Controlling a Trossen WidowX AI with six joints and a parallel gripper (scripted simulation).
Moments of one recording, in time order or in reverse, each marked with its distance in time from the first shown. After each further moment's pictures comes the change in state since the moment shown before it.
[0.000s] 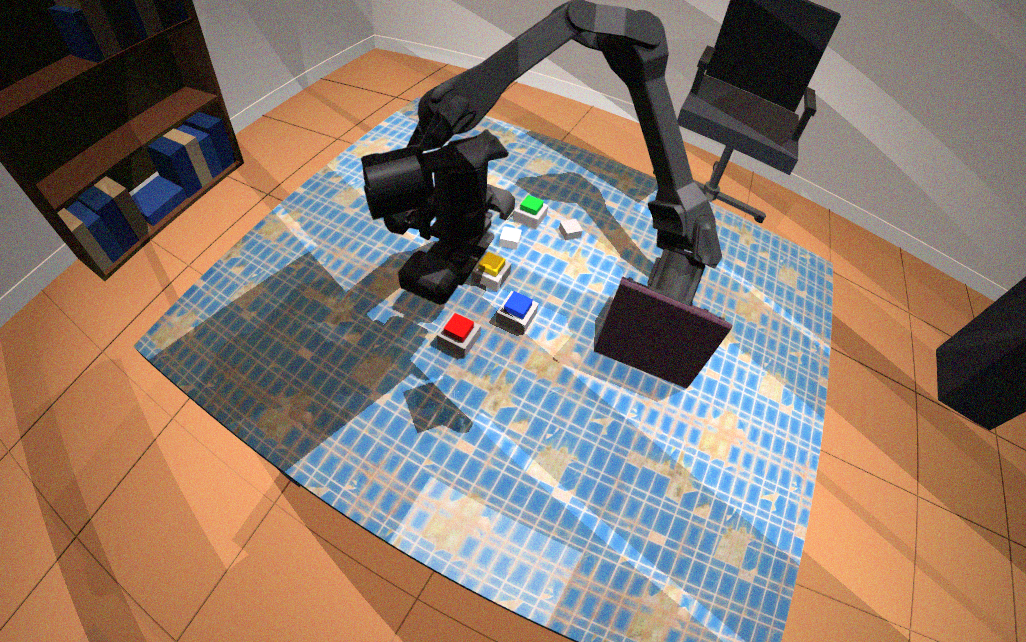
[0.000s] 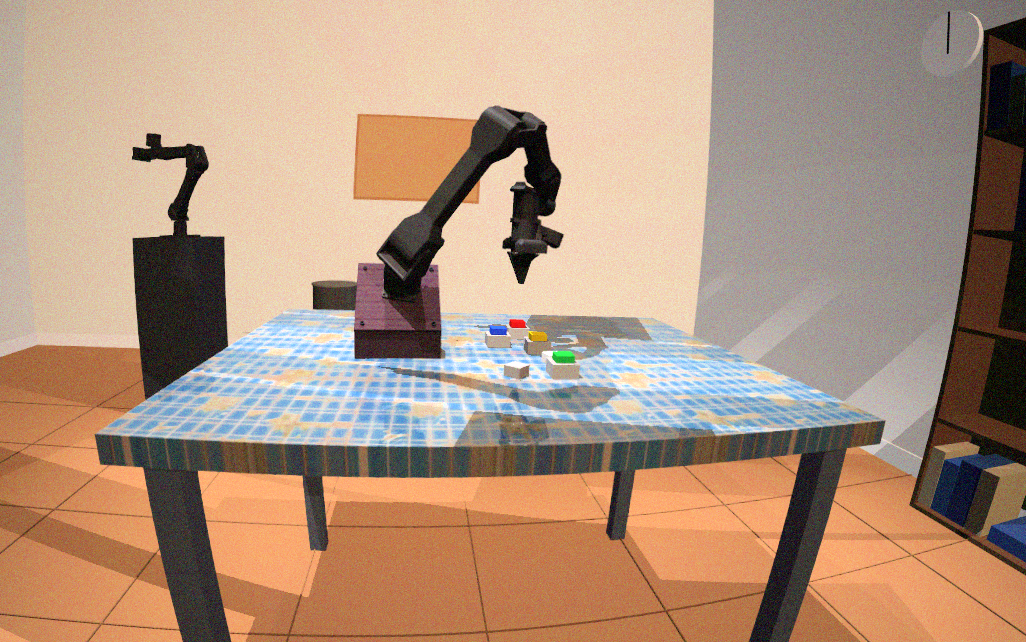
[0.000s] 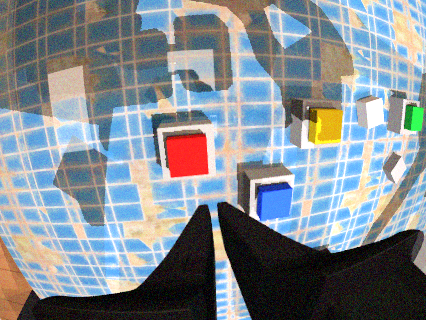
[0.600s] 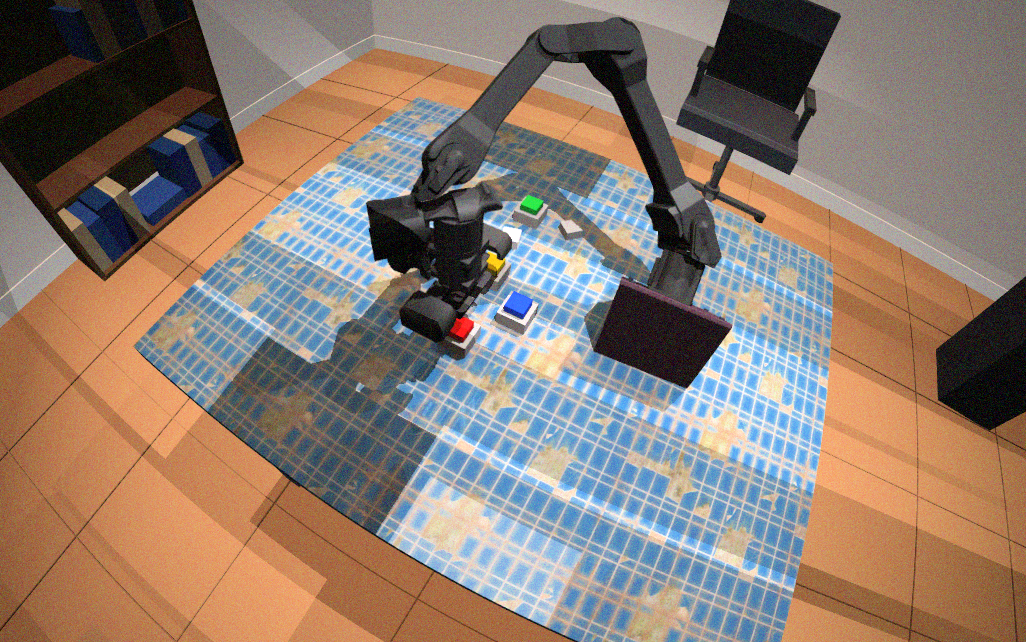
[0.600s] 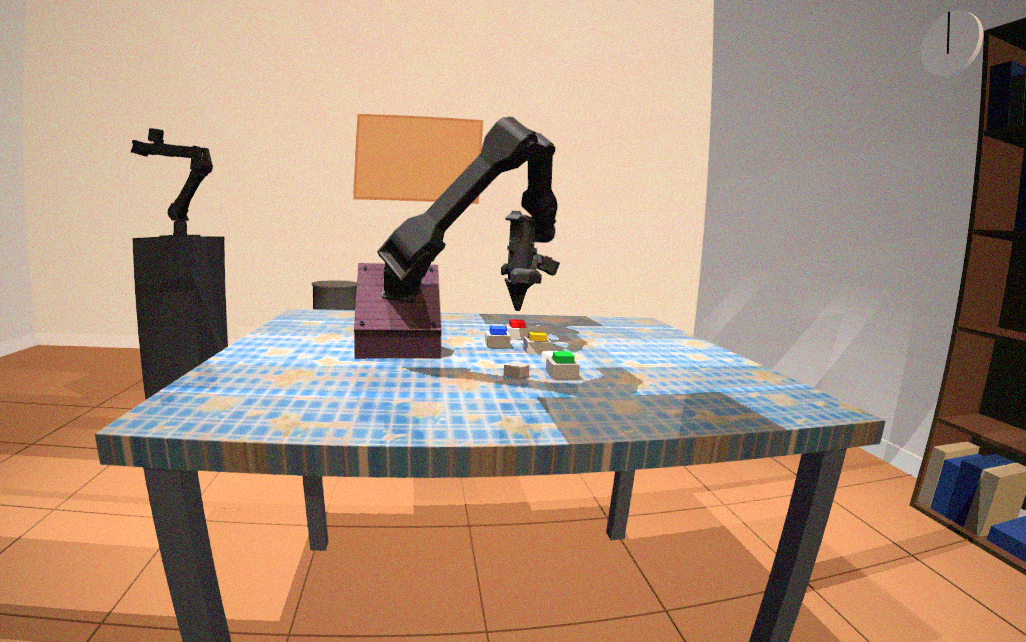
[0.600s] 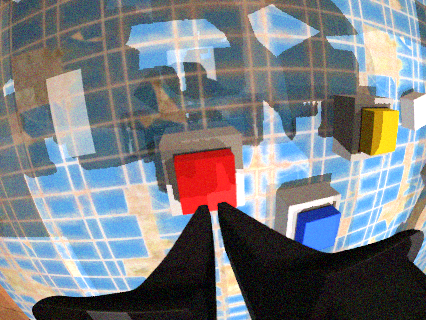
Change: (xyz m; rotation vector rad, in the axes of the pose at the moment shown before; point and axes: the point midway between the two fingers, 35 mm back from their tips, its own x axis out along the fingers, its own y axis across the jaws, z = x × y) arm 0.065 0.009 -0.004 0.040 0.006 -0.003
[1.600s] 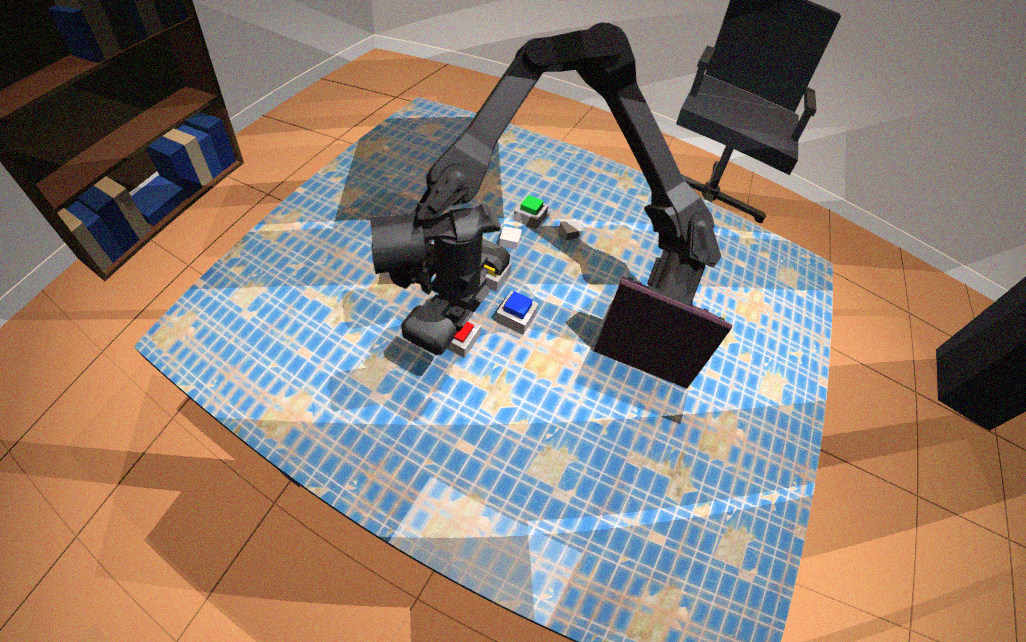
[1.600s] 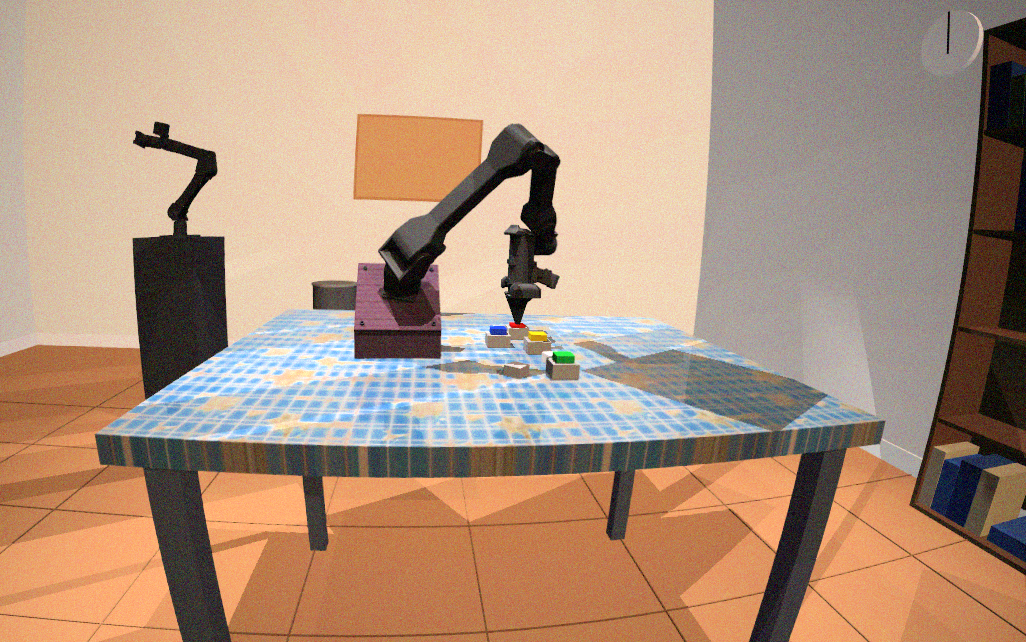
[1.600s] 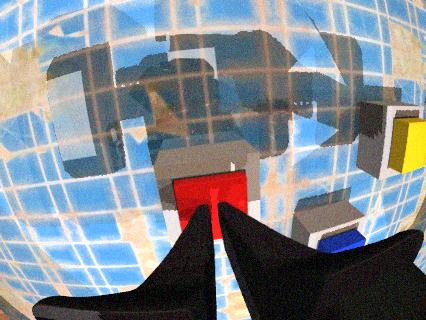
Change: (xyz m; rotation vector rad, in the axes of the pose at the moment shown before) arm 0.032 0.000 0.001 0.002 -0.006 0.001
